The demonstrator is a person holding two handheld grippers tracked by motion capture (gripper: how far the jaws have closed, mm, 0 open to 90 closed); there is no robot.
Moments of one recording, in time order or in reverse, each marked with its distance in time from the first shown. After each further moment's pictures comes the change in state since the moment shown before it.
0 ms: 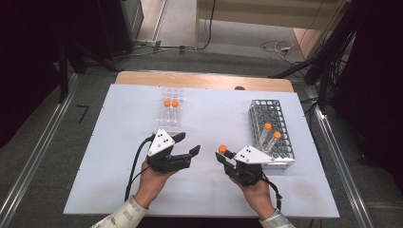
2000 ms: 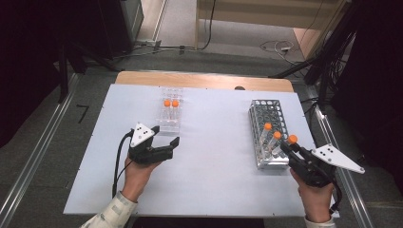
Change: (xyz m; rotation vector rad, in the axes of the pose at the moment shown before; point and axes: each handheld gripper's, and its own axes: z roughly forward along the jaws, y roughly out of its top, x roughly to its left) left arm 0.050 -0.013 -0.020 0.025 0.217 -0.095; right arm -0.085 -0.007 -0.121 -0.136 -0.282 0.170
